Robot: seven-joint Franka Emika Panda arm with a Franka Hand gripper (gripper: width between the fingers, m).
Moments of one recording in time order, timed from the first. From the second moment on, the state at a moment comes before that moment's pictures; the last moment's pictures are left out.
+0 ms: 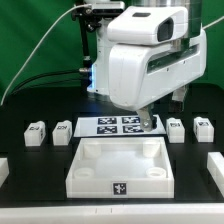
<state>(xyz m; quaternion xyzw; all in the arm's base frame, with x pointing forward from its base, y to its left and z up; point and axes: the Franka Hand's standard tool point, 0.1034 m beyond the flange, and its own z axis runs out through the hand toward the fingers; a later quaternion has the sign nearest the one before) 0.566 0.056 0.114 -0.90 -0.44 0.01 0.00</state>
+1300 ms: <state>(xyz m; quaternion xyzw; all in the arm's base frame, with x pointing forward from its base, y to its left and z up) 0.431 0.000 0.029 -0.67 -0.74 0.01 0.02</state>
